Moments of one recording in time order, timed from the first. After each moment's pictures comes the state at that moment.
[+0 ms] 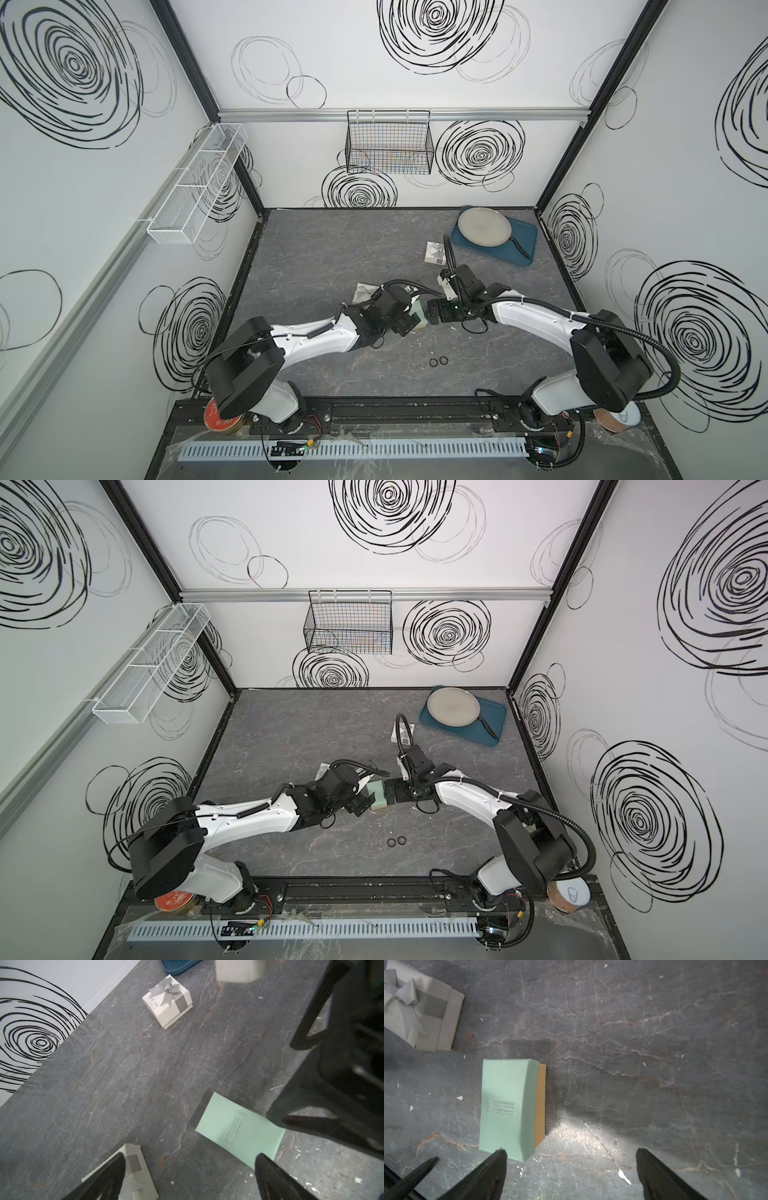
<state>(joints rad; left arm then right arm) -0.89 1.51 0.80 -0.03 -0.30 0.13 0.64 1.48 0.81 -0.42 -0.15 0.40</state>
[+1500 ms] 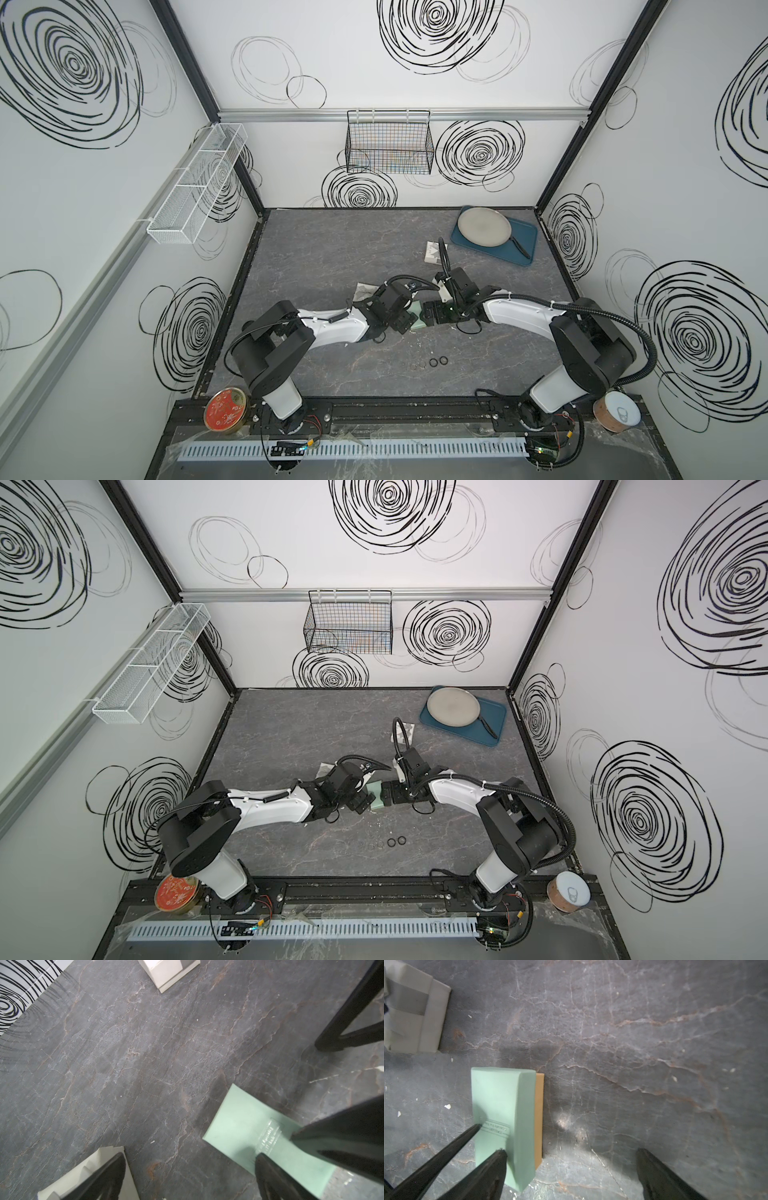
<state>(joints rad) -0.83 1.66 0.81 0.03 -0.26 0.09 0.63 1.58 0.80 -0.30 -0.17 0.40</state>
